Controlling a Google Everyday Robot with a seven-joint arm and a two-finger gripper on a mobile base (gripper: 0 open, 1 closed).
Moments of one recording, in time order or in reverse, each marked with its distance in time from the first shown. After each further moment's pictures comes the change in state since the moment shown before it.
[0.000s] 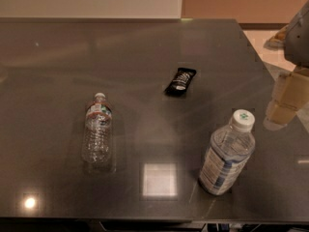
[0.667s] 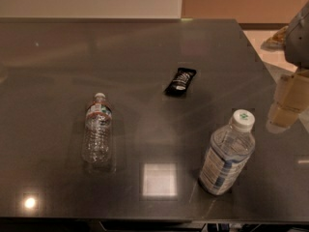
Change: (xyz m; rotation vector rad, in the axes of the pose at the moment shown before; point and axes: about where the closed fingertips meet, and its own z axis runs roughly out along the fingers) arm -0.003 0.005 -0.001 -0.016 -0.013 -0.044
